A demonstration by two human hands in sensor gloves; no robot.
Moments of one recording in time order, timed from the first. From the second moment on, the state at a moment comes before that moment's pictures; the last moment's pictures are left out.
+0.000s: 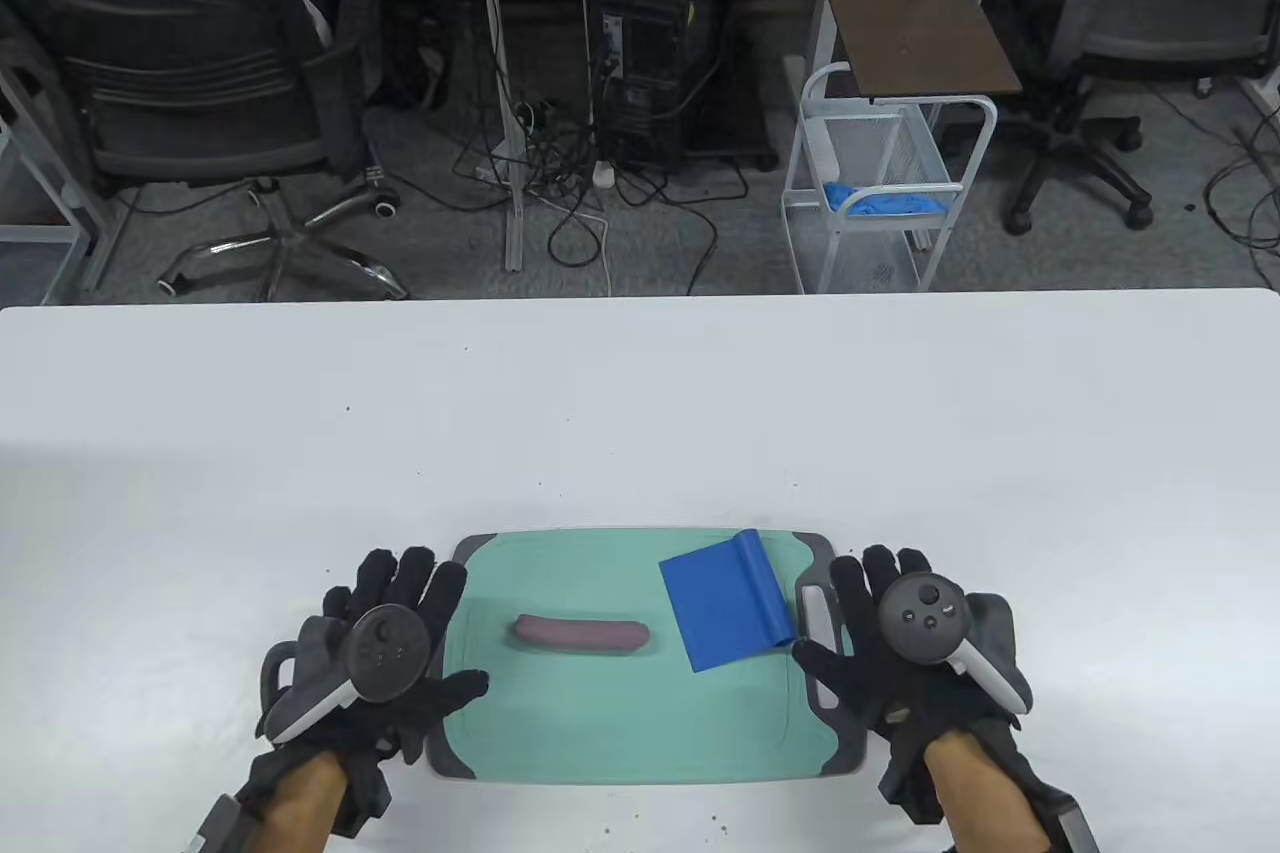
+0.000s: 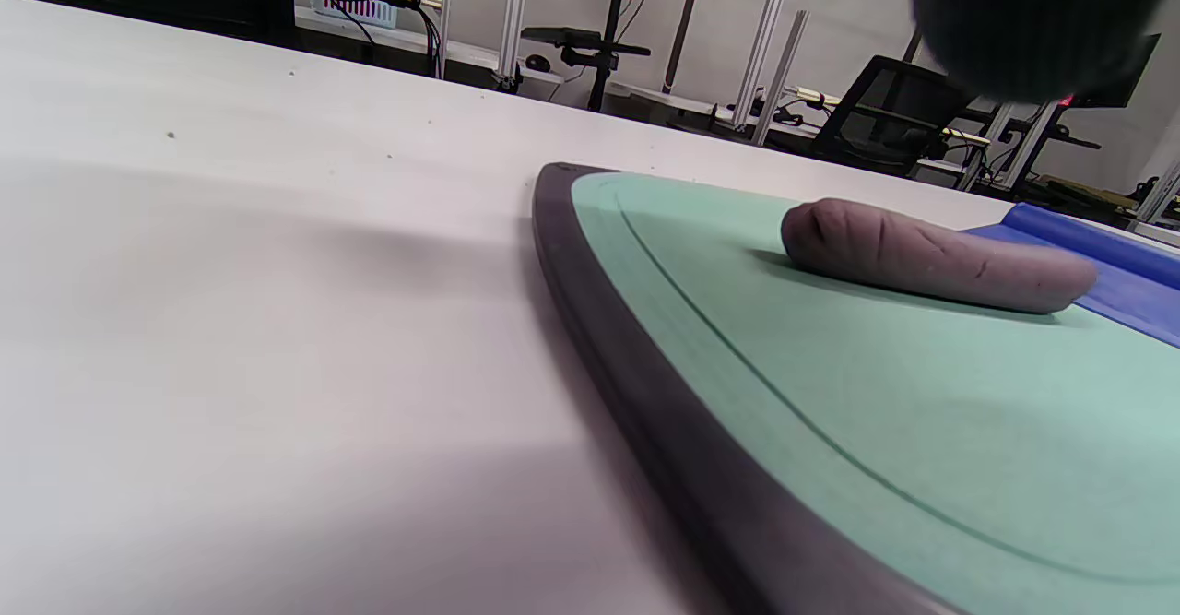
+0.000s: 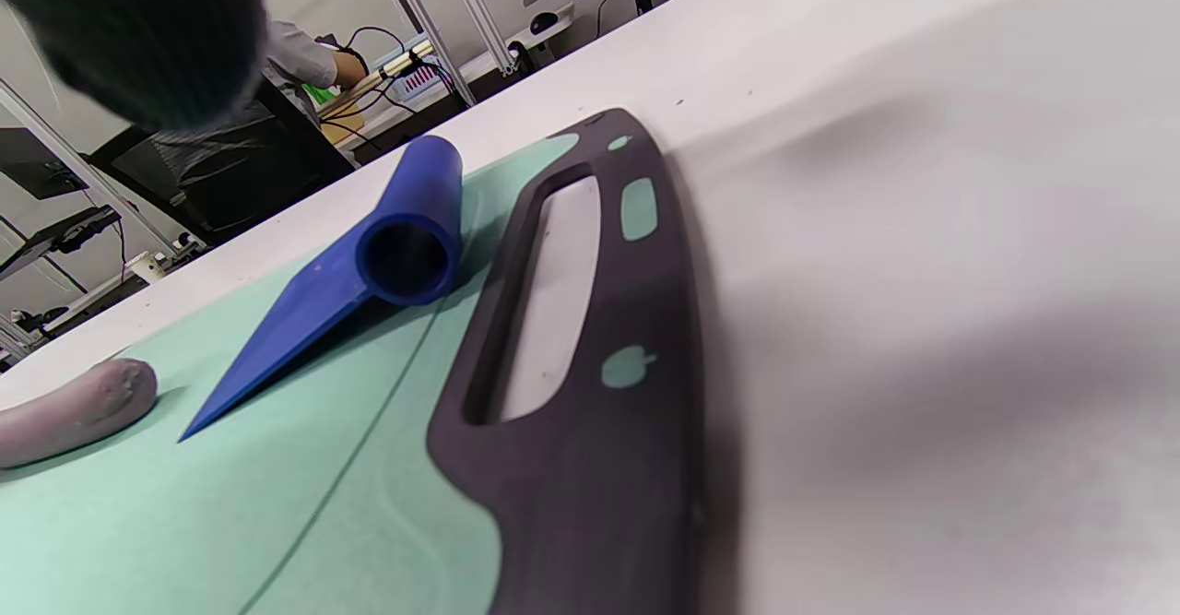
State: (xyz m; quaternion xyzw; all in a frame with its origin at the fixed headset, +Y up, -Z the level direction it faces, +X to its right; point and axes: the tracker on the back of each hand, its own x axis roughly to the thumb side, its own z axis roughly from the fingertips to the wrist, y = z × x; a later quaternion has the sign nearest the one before) left_hand -0.254 -0.735 -0.249 -0.10 -0.10 0.08 0.99; right_hand 0.219 -0.748 -0.259 0.04 0.15 0.96 0.24
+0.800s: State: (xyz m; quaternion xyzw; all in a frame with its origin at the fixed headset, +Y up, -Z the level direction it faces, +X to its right) left_hand -0.248 -0.726 -0.247 -0.08 -0.12 0.10 0.98; right_hand 0.203 -0.739 -0.257 0.03 0.11 0.96 0.24
